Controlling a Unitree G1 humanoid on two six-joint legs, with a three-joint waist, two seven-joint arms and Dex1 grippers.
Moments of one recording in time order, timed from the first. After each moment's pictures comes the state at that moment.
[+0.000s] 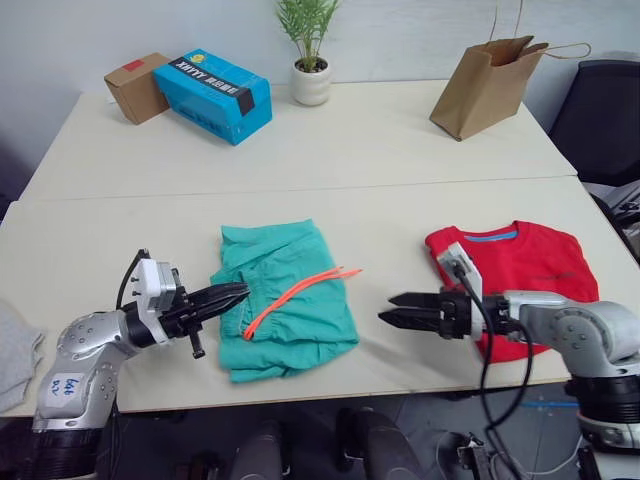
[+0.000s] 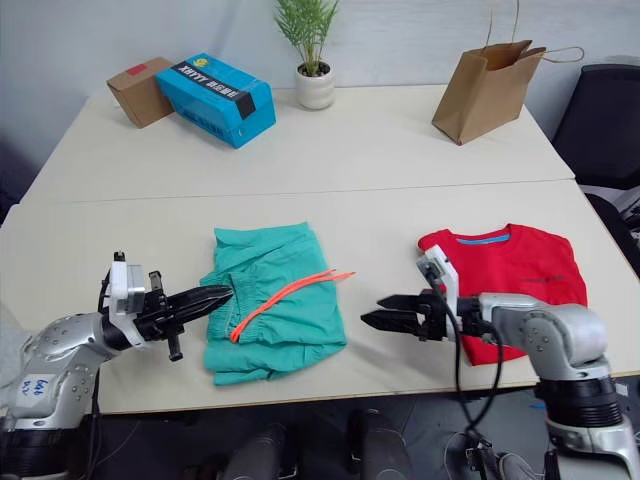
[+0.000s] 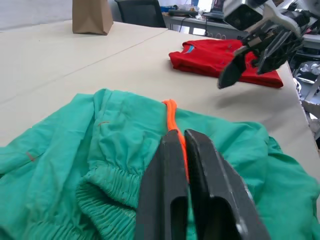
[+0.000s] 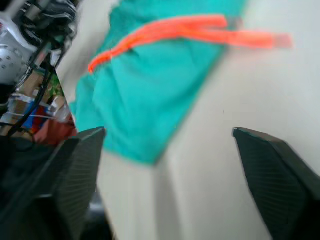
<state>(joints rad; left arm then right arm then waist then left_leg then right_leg) -0.04 0.64 0.23 -0.16 -0.60 0.20 -1.06 -0.38 -0.68 -0.09 -0.16 0.88 1.31 0.83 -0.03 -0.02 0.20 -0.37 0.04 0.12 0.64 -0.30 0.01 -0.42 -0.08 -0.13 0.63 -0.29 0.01</state>
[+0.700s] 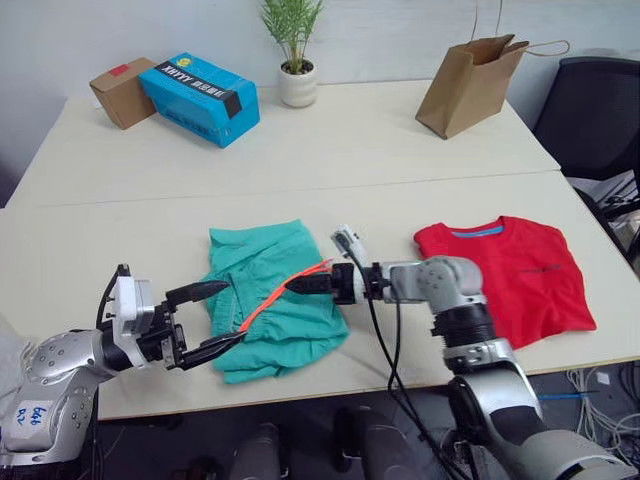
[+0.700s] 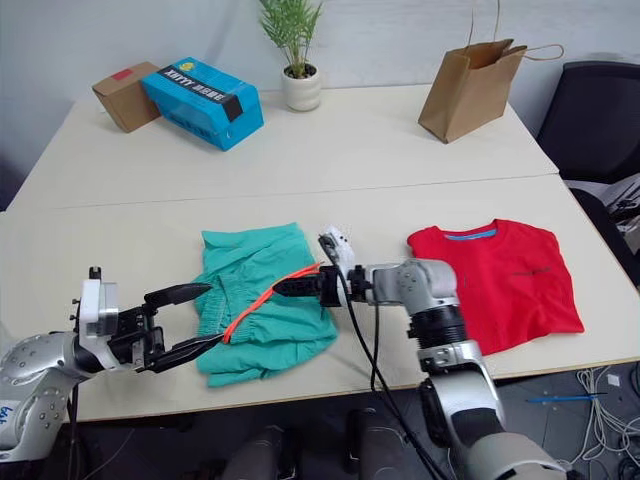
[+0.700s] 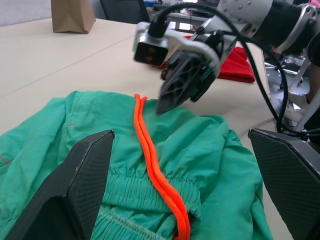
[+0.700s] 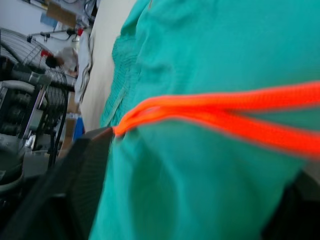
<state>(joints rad) 0.11 0.67 0.32 -0.31 -0.66 0.22 -1.08 -0.78 -0.12 0.03 0.35 0.68 1.22 0.59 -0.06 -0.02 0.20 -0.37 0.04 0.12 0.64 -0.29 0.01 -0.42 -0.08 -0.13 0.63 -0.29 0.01</state>
